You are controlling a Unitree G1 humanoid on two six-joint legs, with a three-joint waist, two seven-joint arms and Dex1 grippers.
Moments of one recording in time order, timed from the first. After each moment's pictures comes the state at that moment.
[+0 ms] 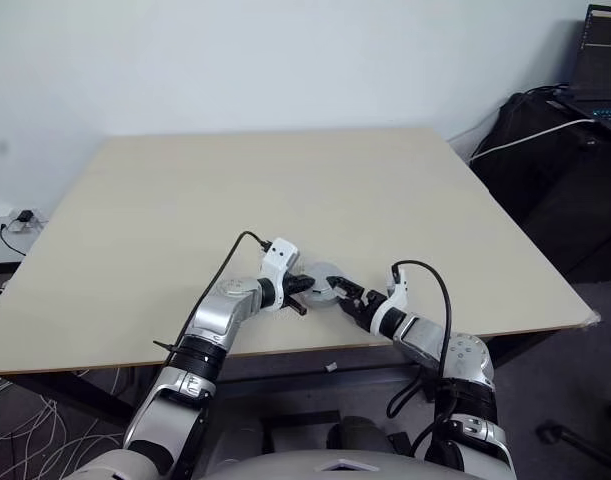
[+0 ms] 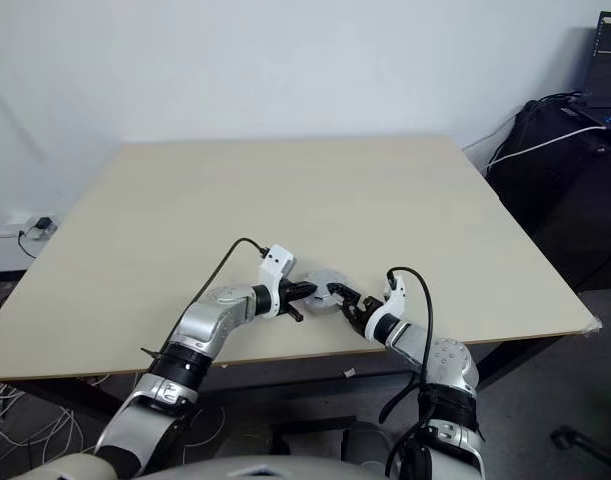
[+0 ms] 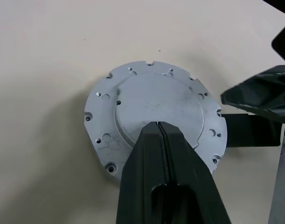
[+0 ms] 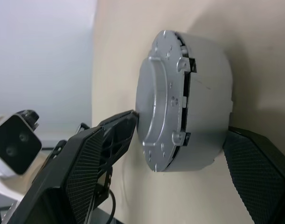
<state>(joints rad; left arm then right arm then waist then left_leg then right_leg) -0.42 0.10 -0.20 0.36 -0.14 0.58 -0.64 -0.21 -0.01 -0.42 0.22 0.93 1.10 0.22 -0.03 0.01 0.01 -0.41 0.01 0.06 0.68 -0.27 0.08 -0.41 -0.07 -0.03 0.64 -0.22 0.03</state>
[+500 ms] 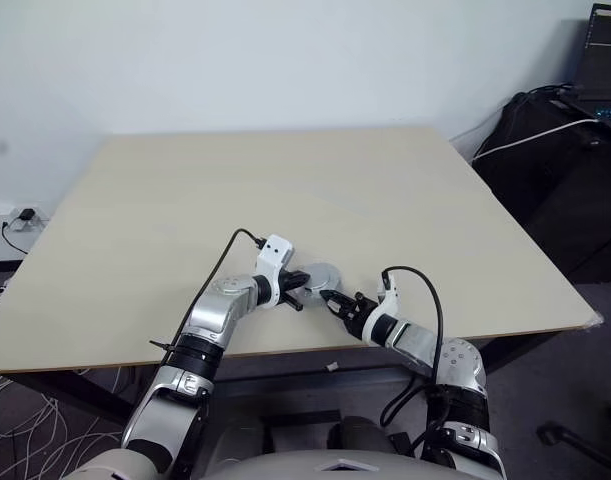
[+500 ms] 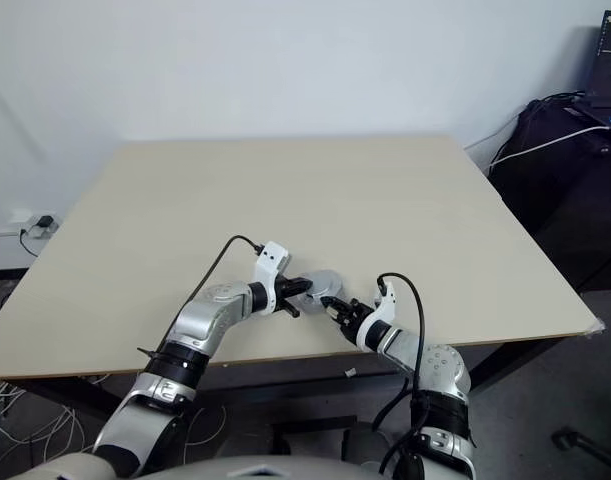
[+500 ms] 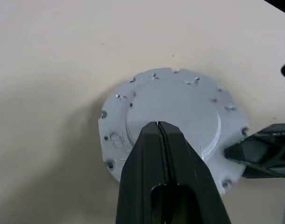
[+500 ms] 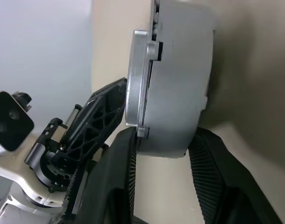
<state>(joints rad) -0.43 0.10 -0.18 0.35 -0.14 0.58 -0.63 -0.18 0.04 -0.40 0.18 0.92 1.13 0.19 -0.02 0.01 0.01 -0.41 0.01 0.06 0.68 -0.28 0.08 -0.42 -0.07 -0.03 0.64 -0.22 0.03</state>
